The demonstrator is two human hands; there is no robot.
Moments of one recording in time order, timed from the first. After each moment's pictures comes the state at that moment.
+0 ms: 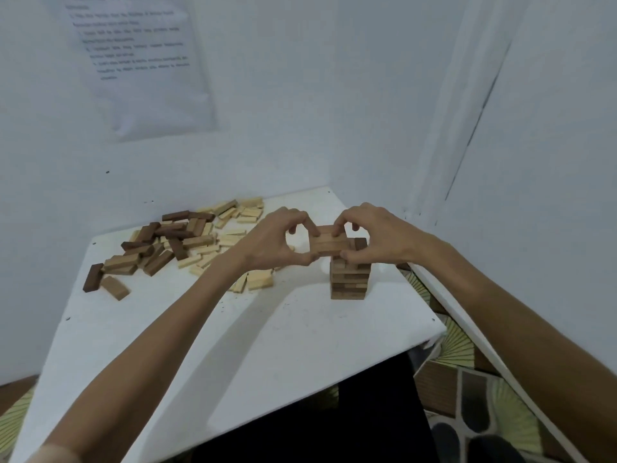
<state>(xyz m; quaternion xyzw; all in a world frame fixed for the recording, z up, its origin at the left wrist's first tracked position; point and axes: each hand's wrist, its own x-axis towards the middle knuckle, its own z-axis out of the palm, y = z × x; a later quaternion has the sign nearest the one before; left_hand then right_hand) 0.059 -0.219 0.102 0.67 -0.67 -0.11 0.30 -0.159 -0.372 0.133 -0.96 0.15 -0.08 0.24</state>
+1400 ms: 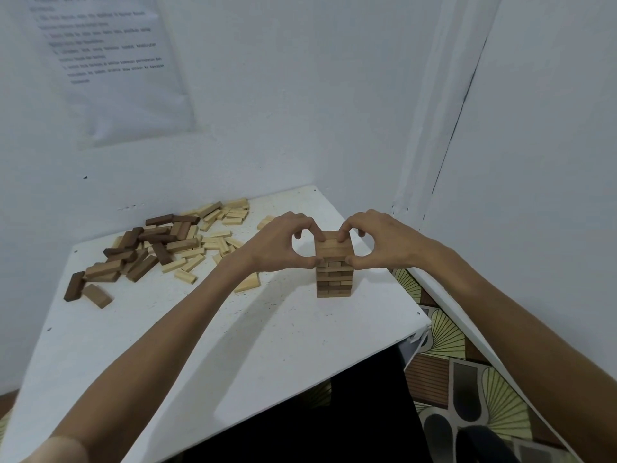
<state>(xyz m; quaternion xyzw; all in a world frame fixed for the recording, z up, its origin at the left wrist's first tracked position) 0.038 -0.250 0.090 0.67 -0.69 -0.13 0.26 -0.193 -0.389 0.117 -0.95 0.18 -0.08 0.23</state>
